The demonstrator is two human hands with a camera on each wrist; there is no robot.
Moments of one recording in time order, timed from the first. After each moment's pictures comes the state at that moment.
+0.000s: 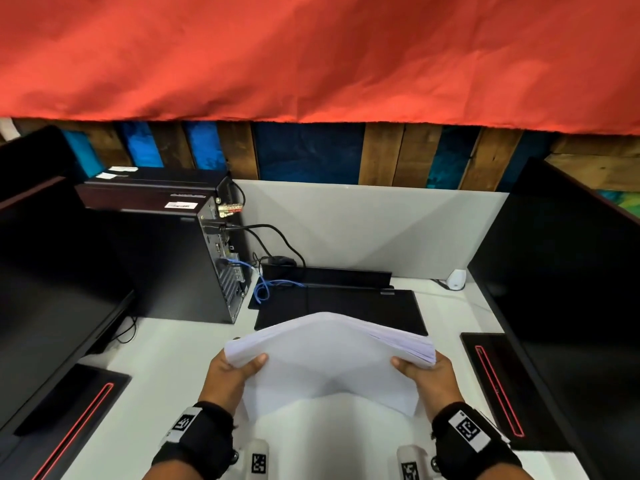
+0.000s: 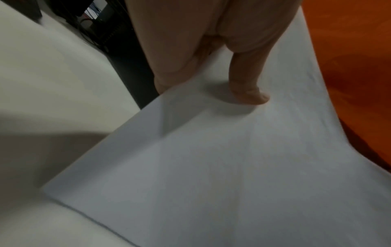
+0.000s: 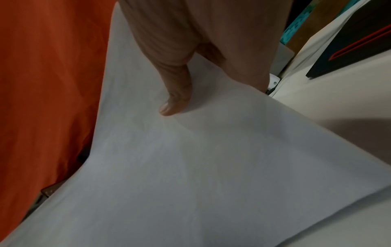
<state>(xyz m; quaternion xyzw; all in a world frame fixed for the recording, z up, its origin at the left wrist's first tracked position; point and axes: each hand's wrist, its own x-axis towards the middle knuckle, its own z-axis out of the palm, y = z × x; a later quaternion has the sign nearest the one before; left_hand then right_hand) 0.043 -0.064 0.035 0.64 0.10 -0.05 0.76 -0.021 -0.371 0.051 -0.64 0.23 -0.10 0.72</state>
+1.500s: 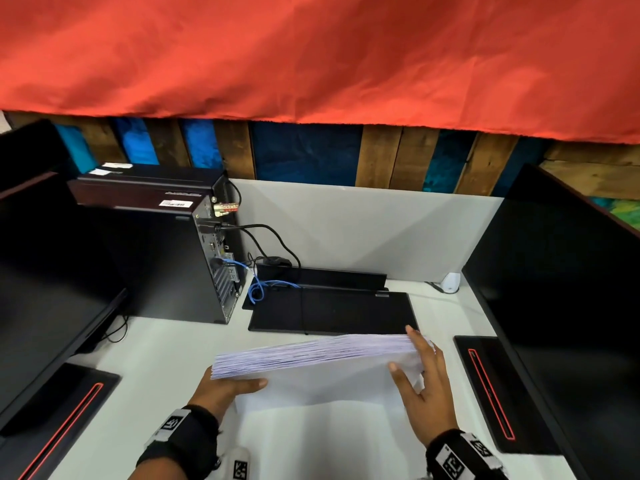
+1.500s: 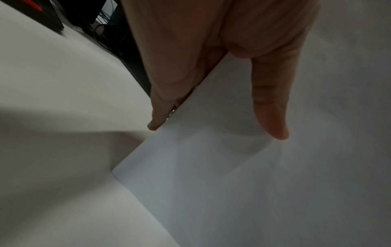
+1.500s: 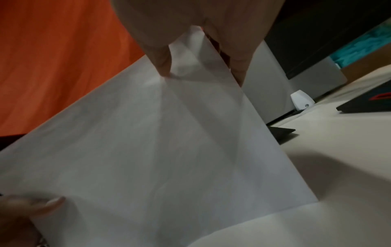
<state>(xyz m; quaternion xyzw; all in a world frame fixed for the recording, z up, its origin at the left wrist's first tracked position) 0.047 -0.052 0.012 0.69 0.09 -0.14 0.71 -0.048 -0.361 0.052 -0.84 0.11 -0.18 0.49</state>
